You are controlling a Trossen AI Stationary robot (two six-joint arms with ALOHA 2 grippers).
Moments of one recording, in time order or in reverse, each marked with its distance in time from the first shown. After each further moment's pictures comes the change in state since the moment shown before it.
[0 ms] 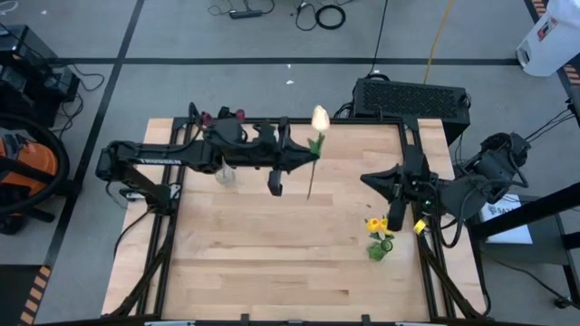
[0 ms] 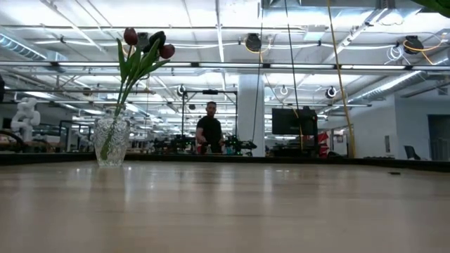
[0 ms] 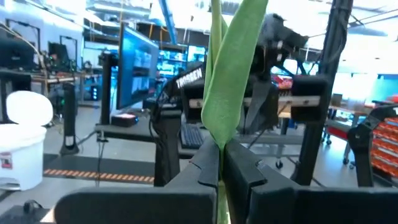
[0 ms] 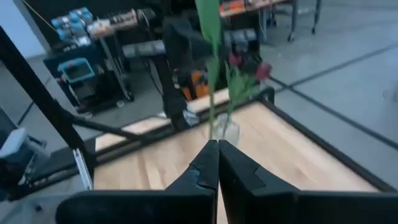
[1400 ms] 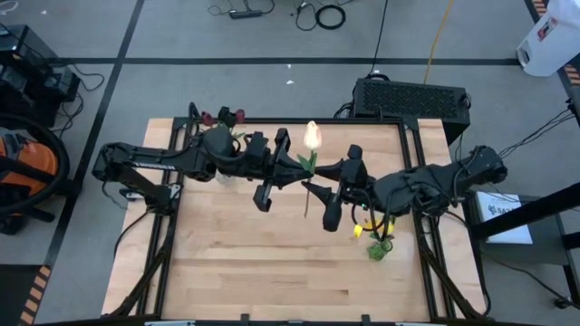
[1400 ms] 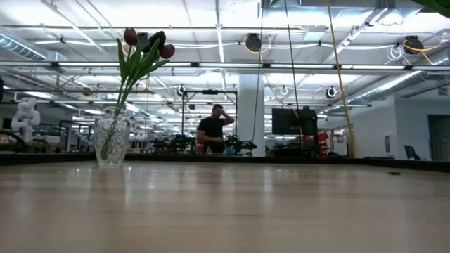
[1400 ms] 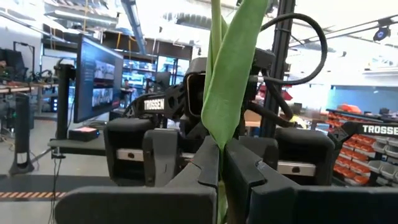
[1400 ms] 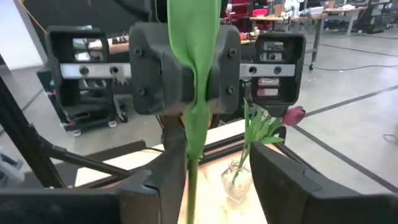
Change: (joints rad) left arm -0.084 -0.027 0.000 0.042 0.046 -0.024; right arm -0.237 0.246 0.000 0.496 -0.167 -0.315
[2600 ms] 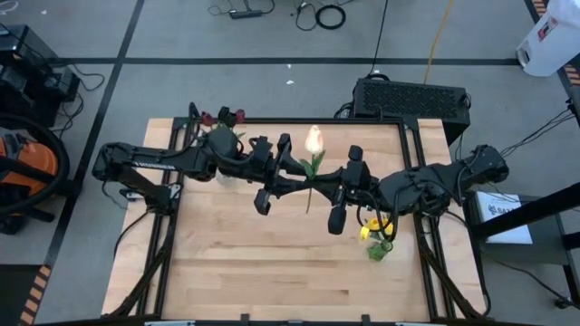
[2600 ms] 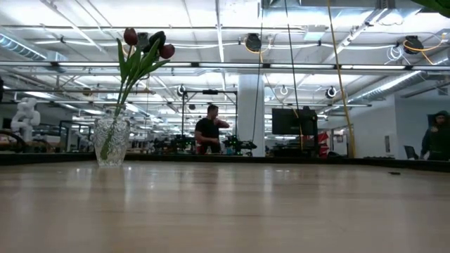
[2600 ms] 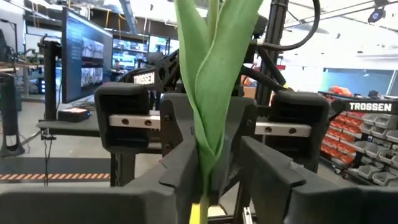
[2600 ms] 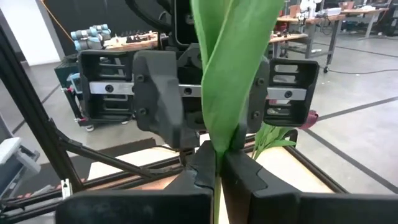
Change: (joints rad) left arm 0.001 0.000 -0.001 -0.087 0.048 -0.001; right arm 0.007 -0.016 0.000 0.008 -0.048 -0.026
